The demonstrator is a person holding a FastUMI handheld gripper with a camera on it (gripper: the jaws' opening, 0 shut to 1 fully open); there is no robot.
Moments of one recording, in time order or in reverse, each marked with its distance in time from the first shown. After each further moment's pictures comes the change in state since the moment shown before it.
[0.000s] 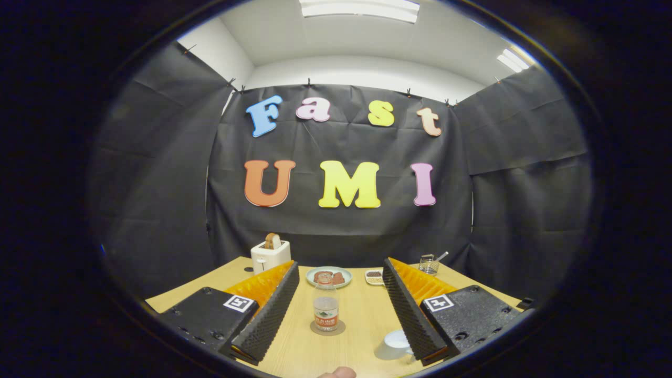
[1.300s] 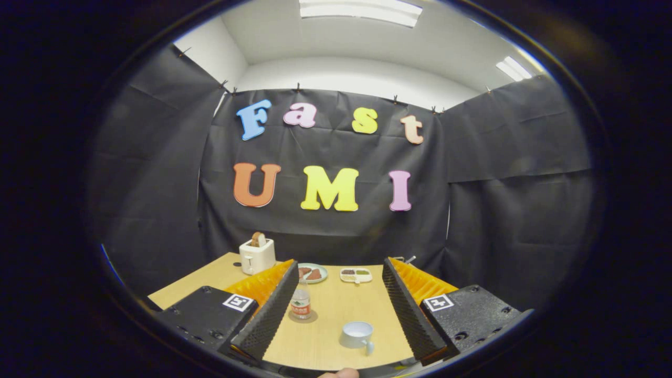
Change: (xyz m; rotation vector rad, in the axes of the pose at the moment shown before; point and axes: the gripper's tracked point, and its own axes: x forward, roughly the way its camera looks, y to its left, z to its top) arm -0.085 -0.067 0.051 -0.051 0.036 -0.067
